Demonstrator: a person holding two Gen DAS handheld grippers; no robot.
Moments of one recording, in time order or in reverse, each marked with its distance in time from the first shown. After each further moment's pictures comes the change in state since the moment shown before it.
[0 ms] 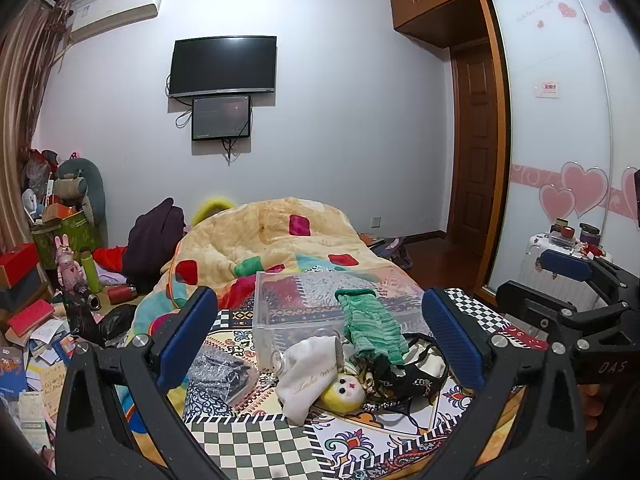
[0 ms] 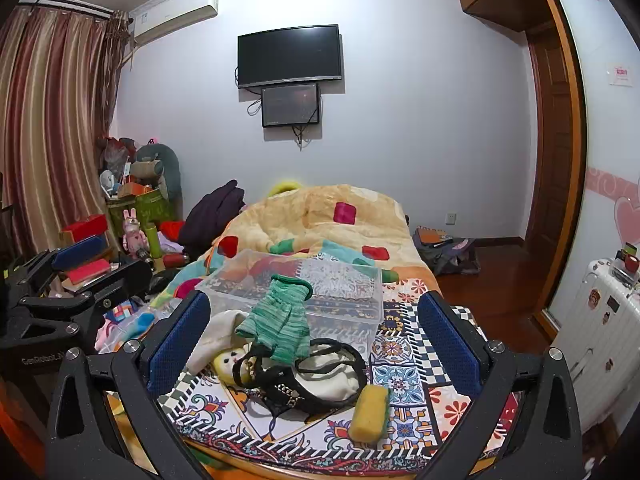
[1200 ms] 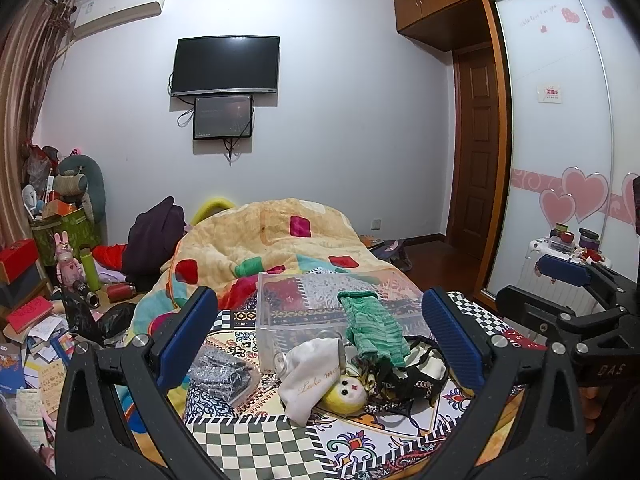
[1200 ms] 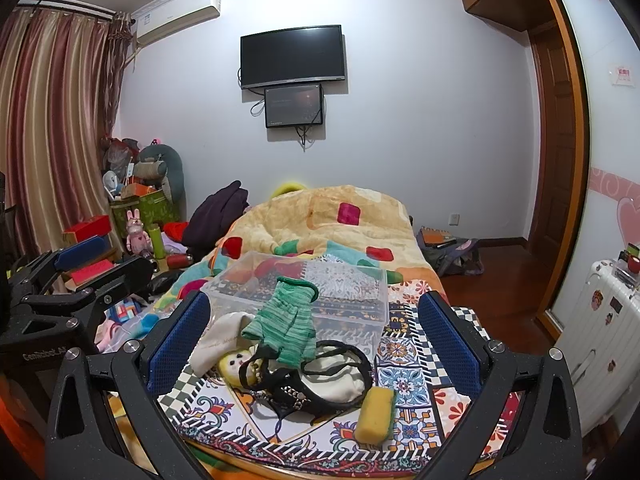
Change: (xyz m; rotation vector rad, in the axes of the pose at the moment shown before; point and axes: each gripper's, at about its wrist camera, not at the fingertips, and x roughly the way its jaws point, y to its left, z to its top) left arm 0.001 0.006 0.000 -0.019 -0.003 -0.005; right arm 0.004 0.002 -0.001 0.005 0.003 0.014
